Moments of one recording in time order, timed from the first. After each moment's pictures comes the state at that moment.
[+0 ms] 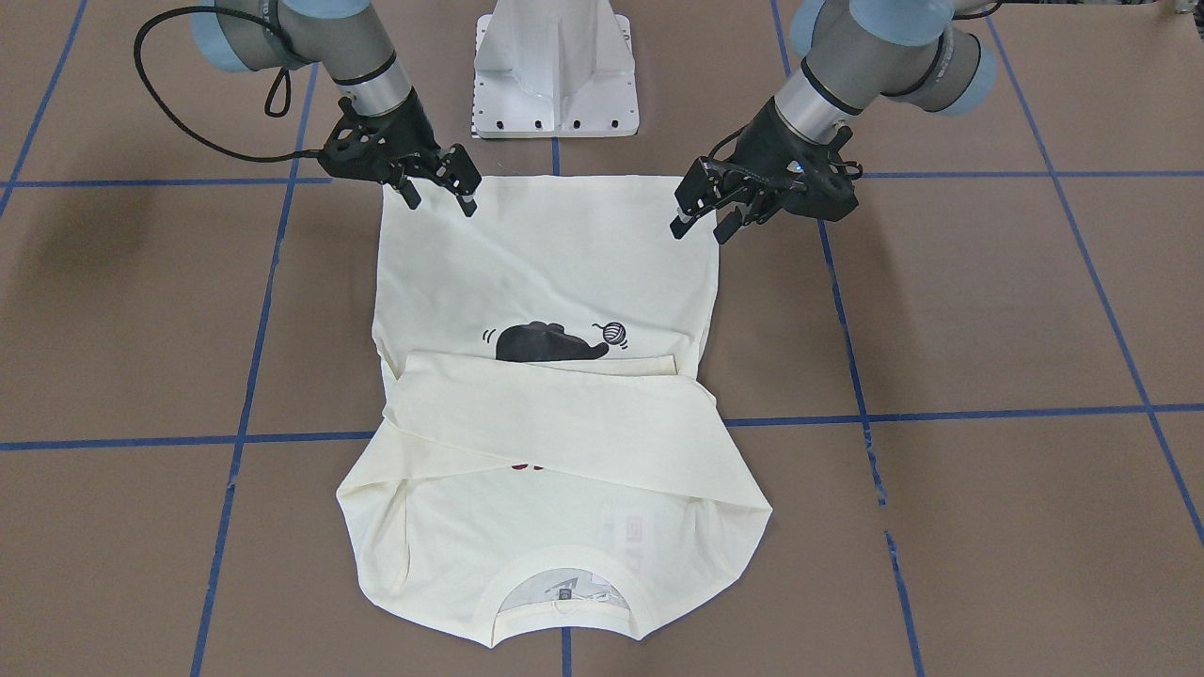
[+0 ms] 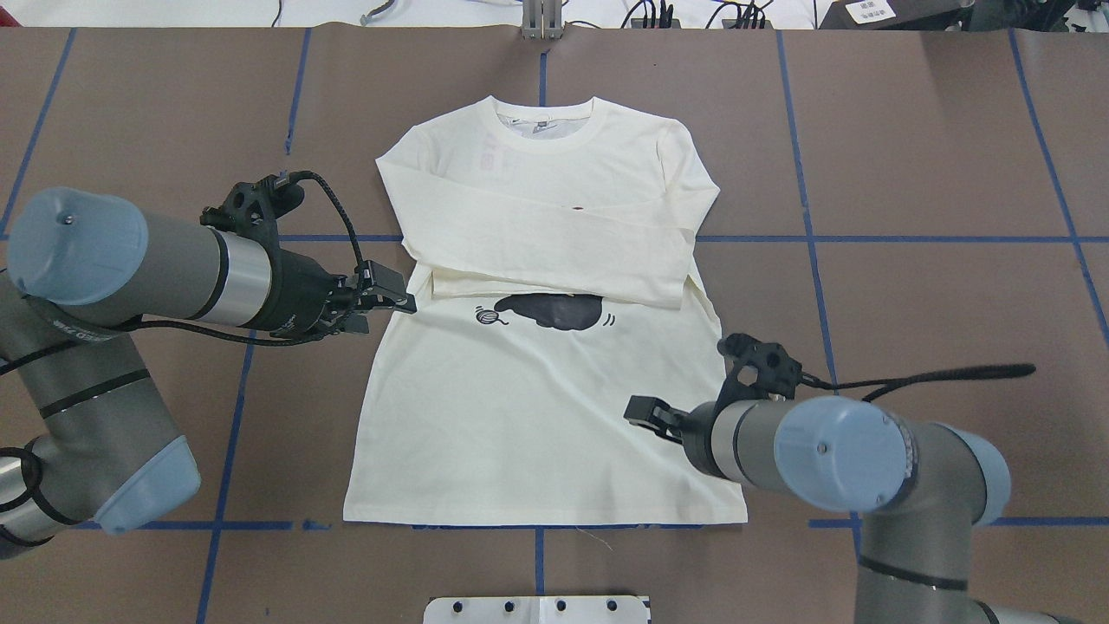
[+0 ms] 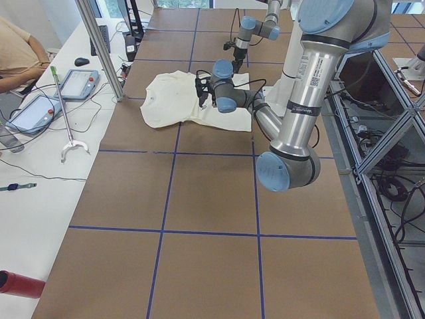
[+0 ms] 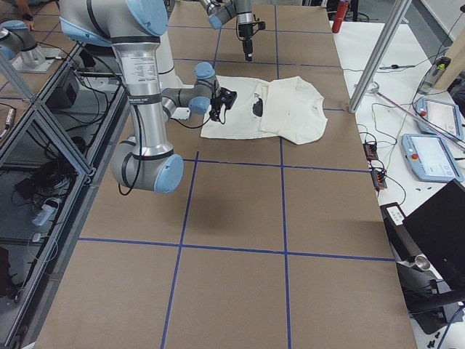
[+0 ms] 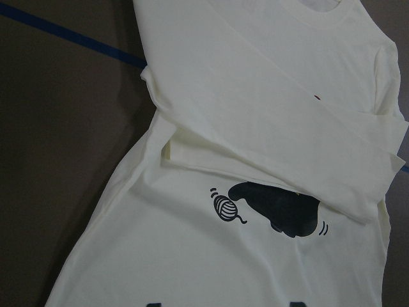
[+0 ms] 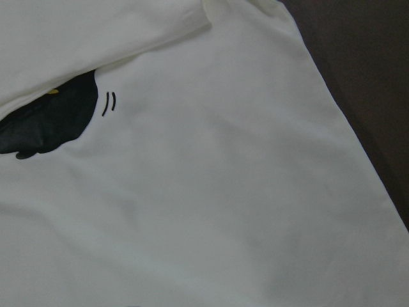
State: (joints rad) left arm -0.63 -1.87 -1.91 -2.18 -1.99 -1.57; right arm 0.21 -1.38 2.02 -1.22 1.52 1.87
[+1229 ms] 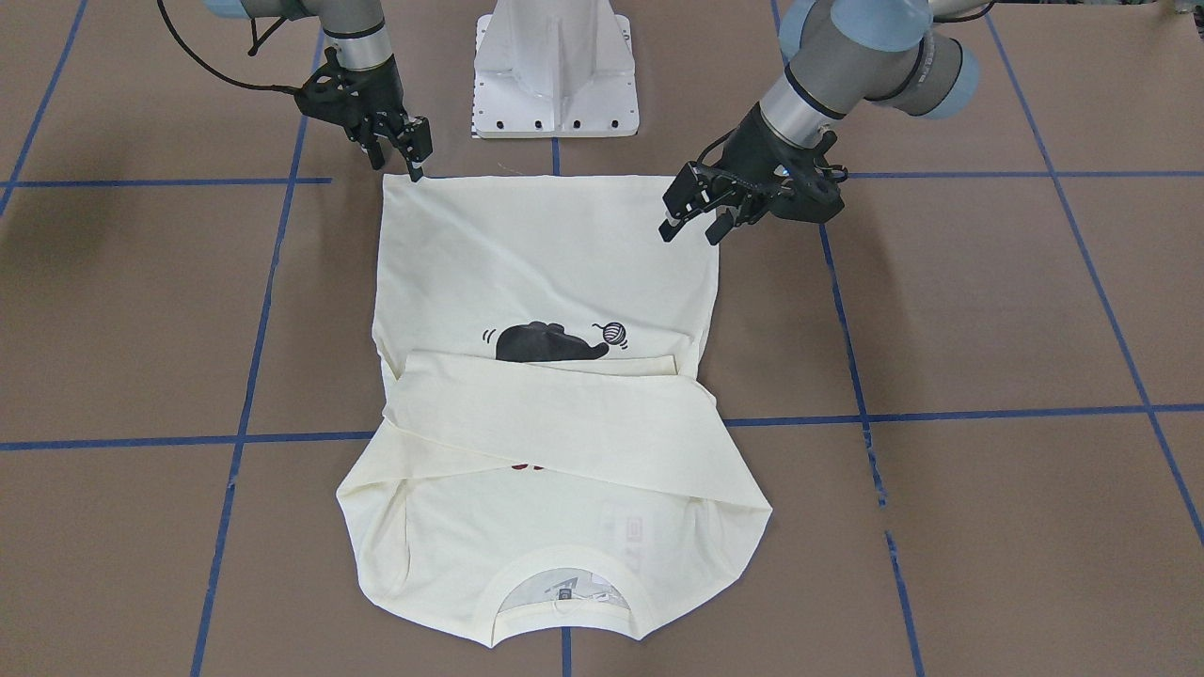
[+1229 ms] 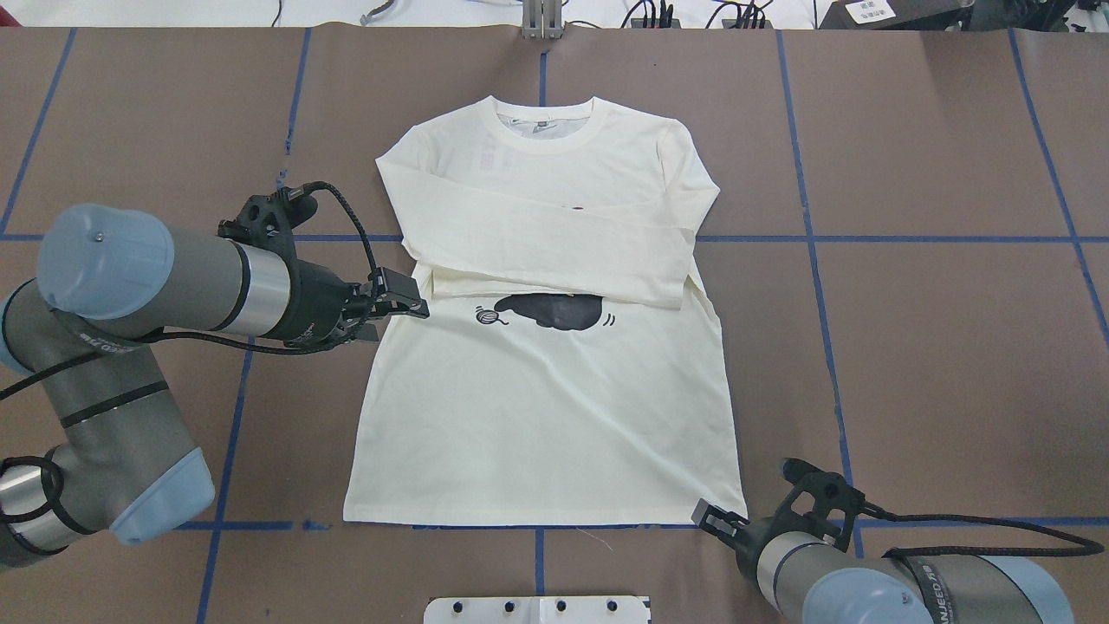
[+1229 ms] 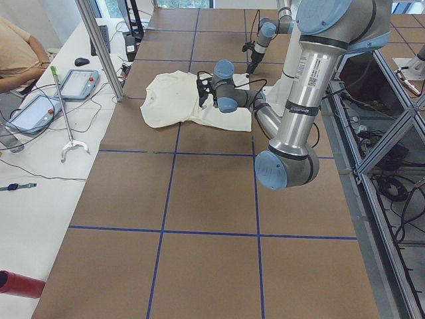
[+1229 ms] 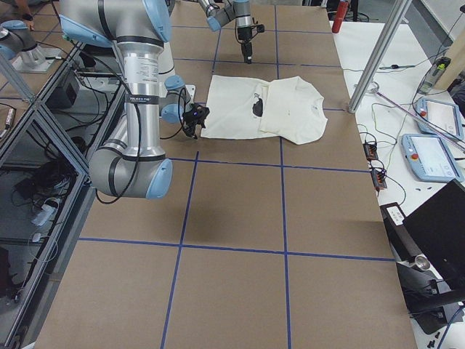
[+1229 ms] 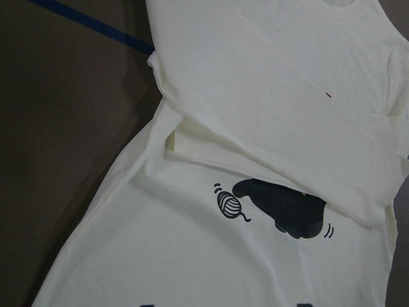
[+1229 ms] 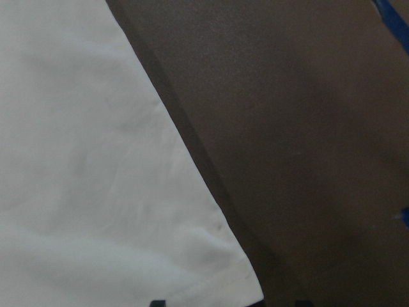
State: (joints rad) left arm -0.60 -1.89 -1.90 -2.18 -1.95 -1.62; right arm 0.01 -1.53 2.10 -1.33 1.31 2.07
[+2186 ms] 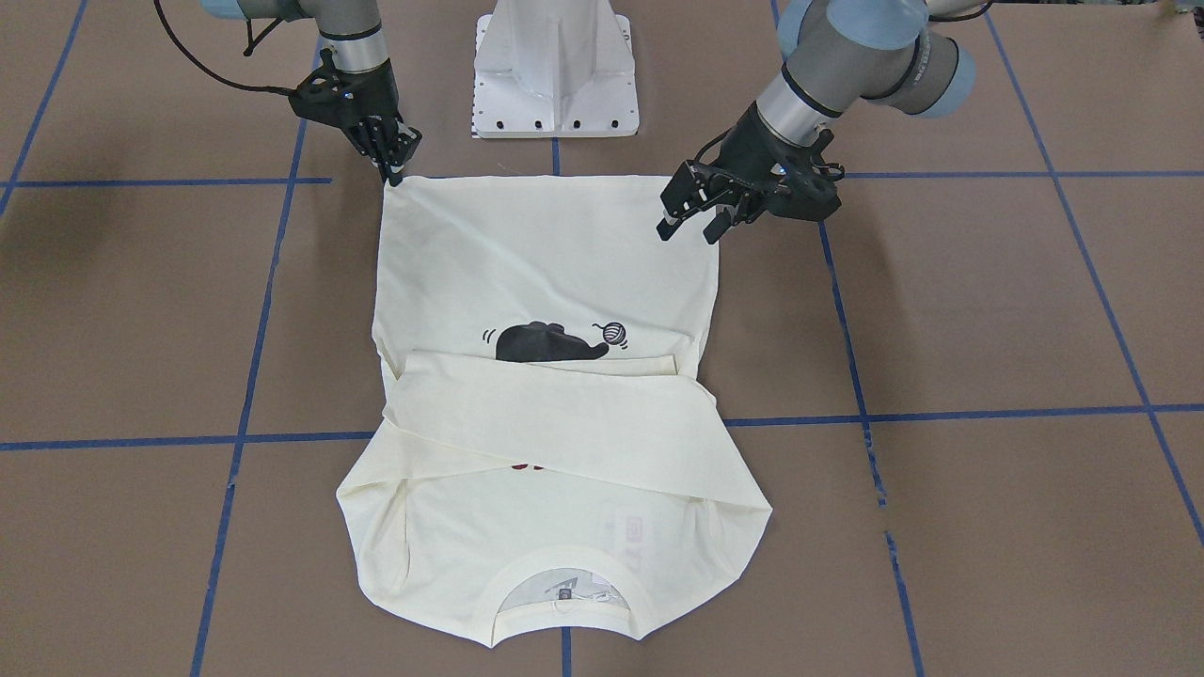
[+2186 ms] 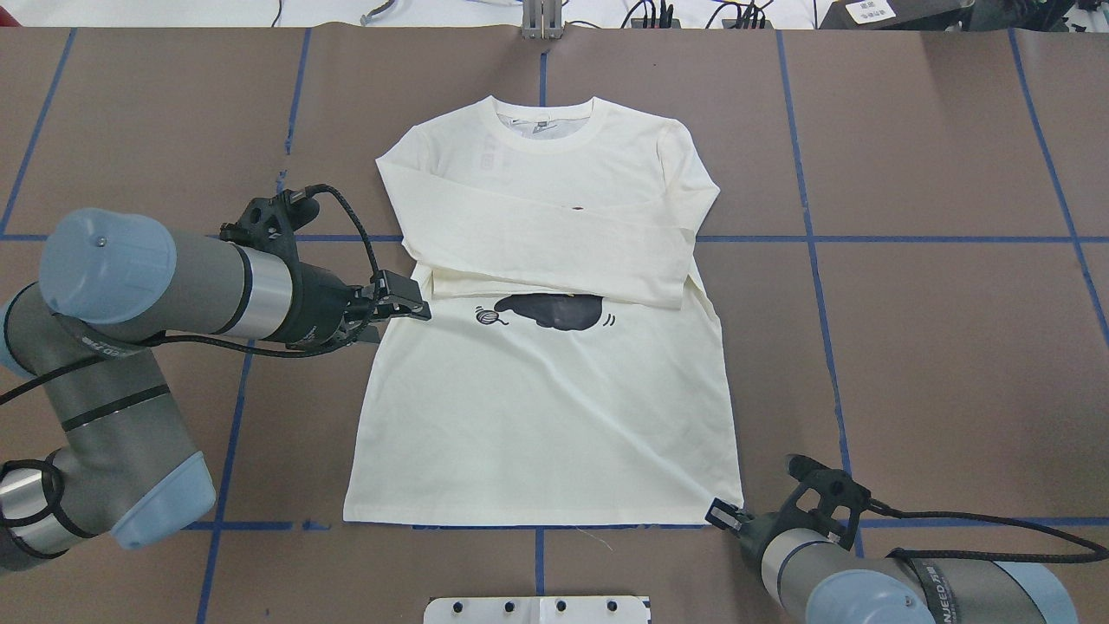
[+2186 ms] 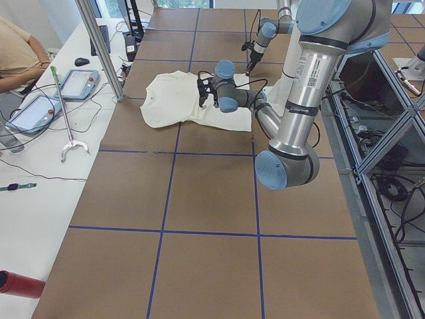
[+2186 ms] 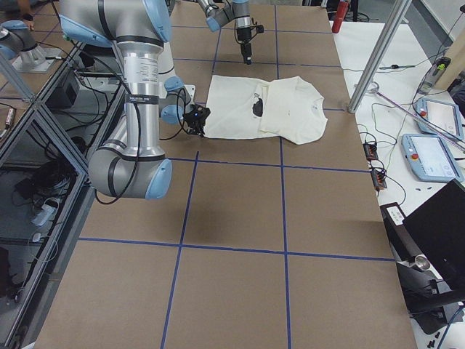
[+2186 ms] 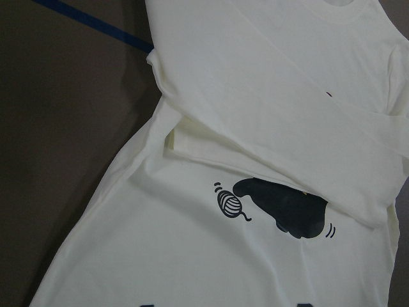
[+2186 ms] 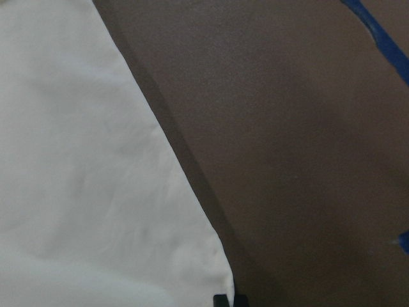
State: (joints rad) left arm -0.59 -1.89 -1.90 -2.18 -1.94 -1.62; right arm 0.01 -1.54 2.10 -1.34 1.28 2.07
